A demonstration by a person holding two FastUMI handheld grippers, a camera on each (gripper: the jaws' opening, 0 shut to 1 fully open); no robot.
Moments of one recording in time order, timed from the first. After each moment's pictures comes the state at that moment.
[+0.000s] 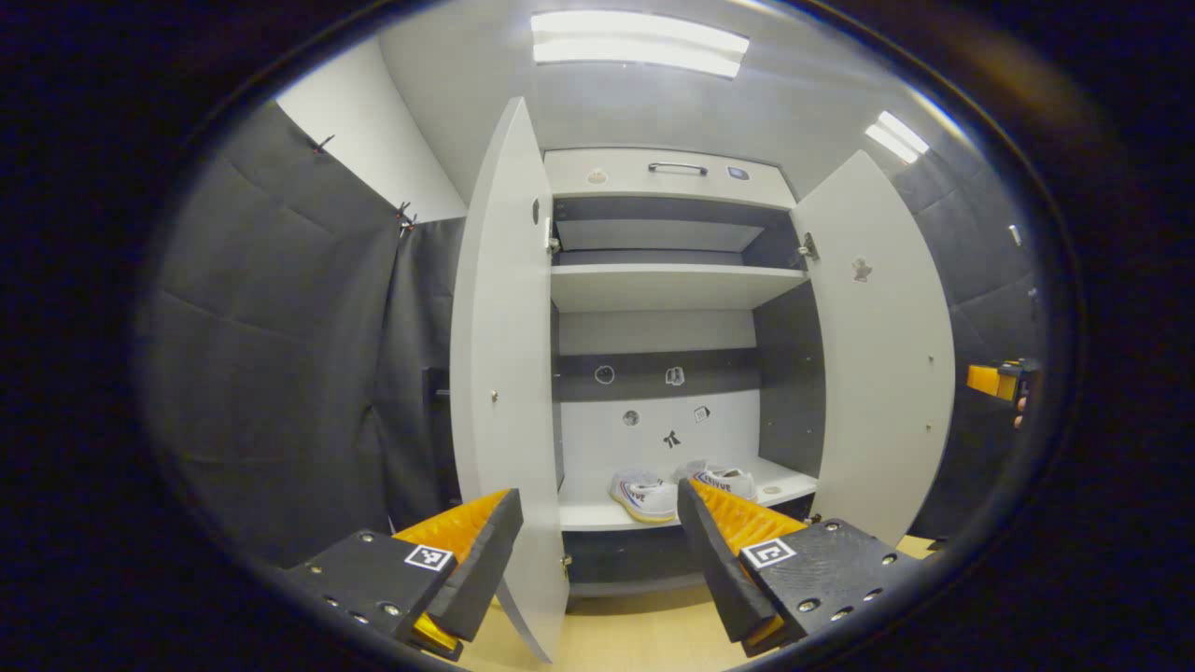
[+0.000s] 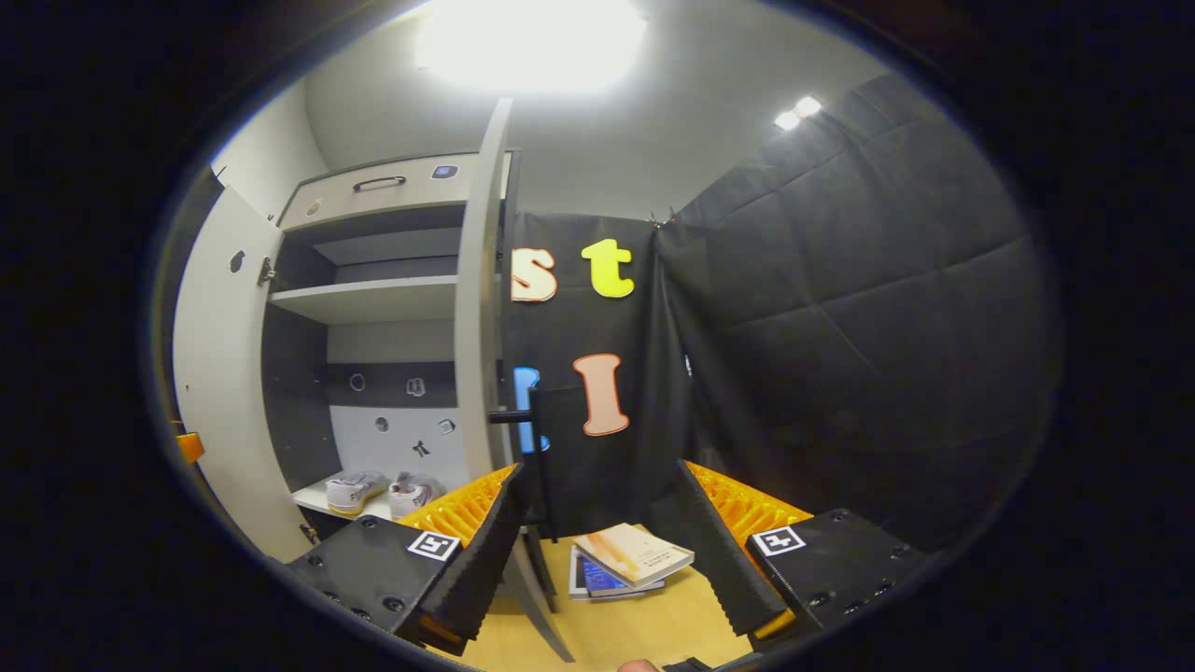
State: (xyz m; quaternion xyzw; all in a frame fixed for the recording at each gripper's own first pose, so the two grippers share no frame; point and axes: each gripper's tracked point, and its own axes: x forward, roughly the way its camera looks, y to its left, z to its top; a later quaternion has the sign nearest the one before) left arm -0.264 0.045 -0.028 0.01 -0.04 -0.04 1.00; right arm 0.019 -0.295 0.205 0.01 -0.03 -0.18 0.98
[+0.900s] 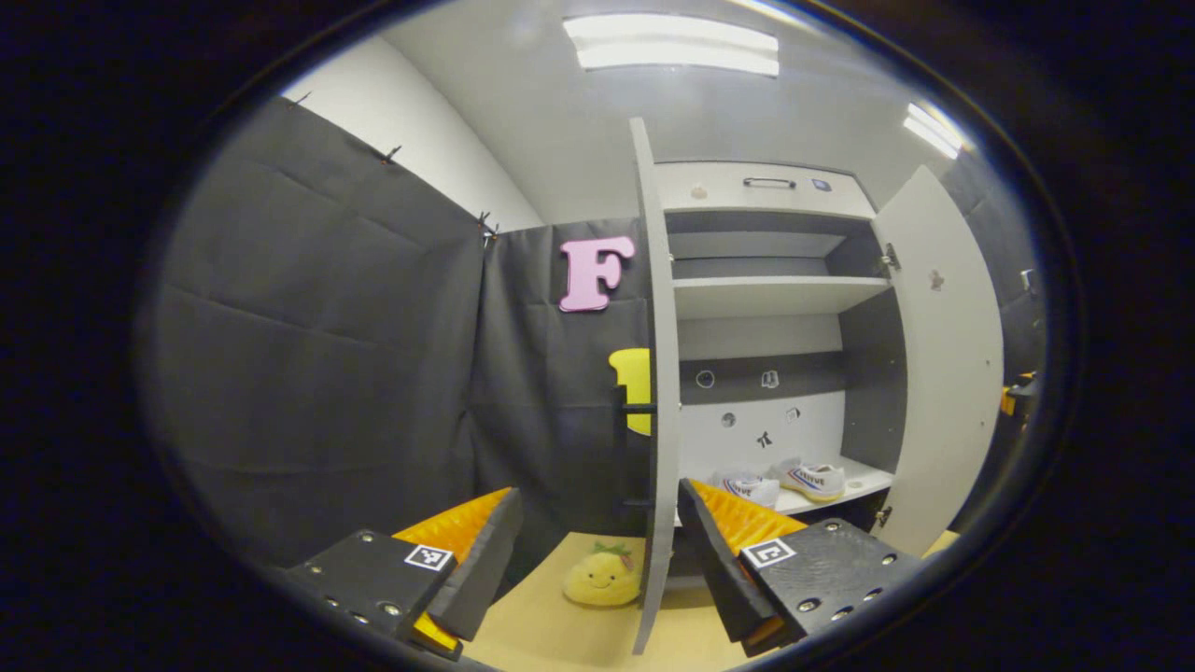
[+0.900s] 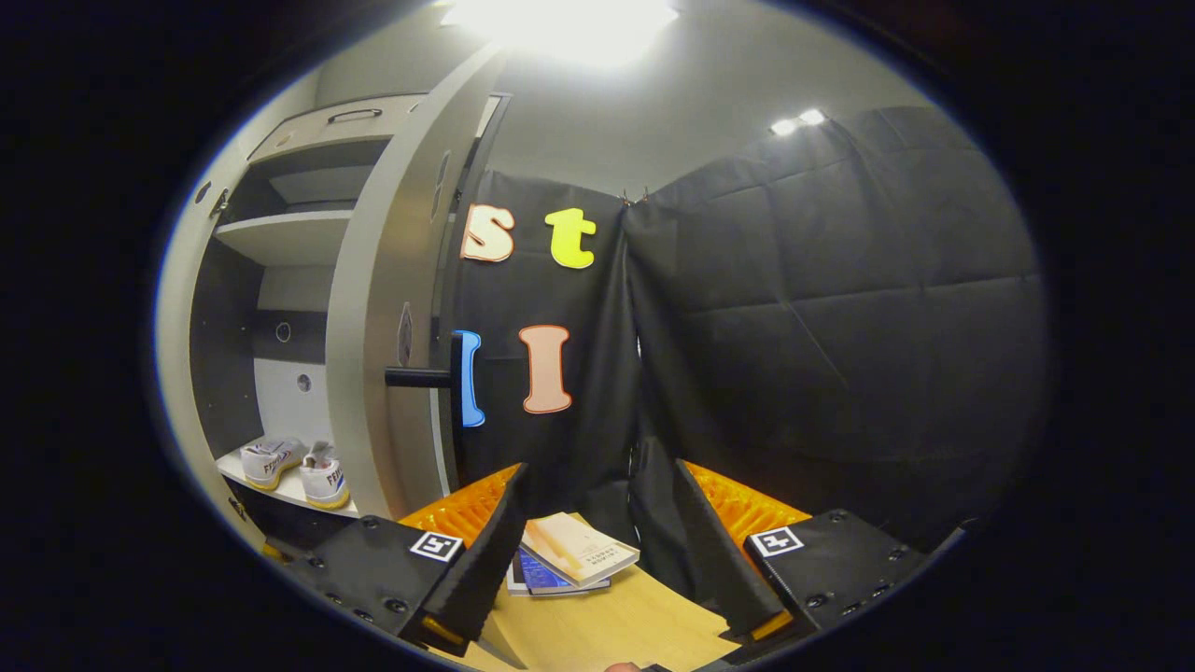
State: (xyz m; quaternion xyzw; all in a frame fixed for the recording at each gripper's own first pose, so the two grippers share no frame) left arm -0.308 0.166 -0.013 0.01 -0.05 0.08 1.00; right arm 0.065 -0.313 0.176 -0.03 0.02 -0.26 0.97
